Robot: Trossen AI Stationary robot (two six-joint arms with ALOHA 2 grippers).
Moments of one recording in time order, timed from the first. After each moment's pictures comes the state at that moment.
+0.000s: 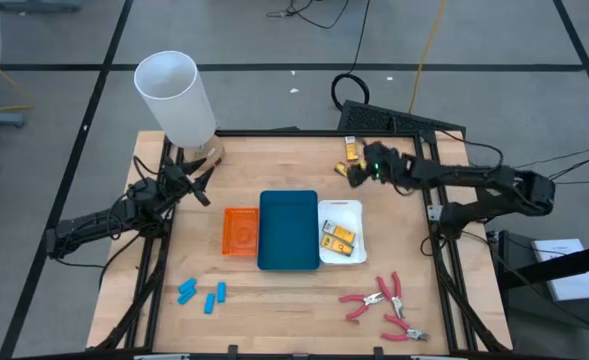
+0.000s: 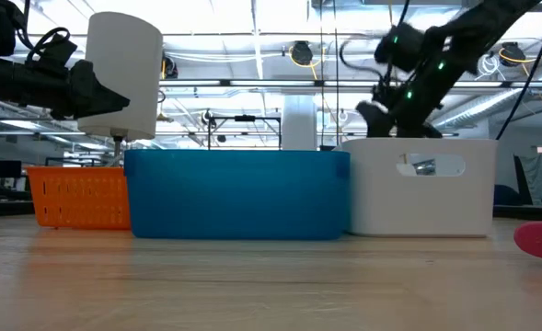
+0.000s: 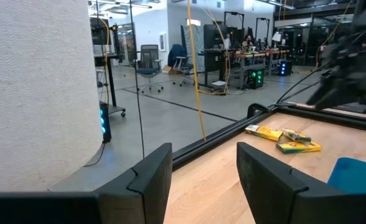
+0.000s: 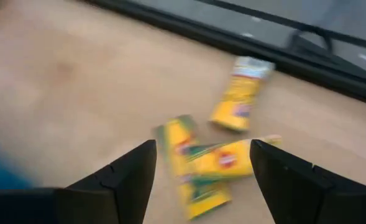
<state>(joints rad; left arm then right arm) 0.32 0.05 0.02 0.08 -0.43 0.05 -0.47 1.25 0.66 -0.20 0.34 0.51</state>
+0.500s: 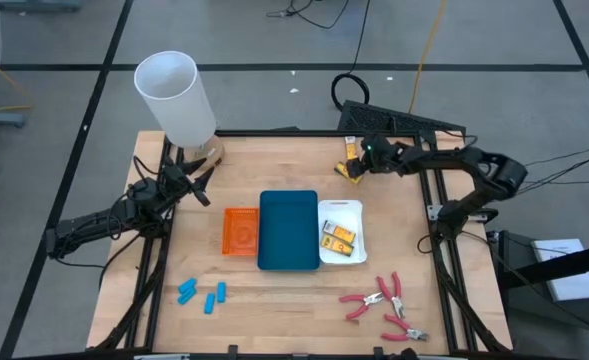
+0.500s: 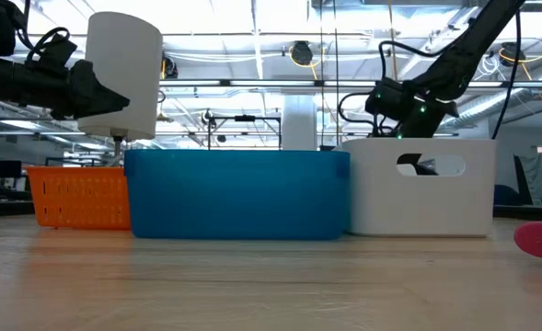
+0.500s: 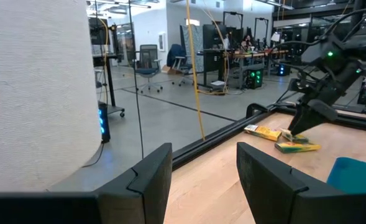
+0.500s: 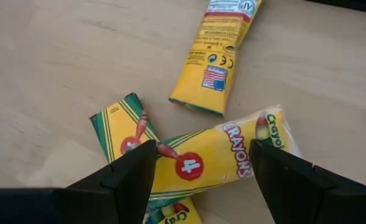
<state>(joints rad) 0.32 0.05 0.02 0.08 -0.42 0.05 -0.70 1.53 0.67 -0.09 0.05 0.50</state>
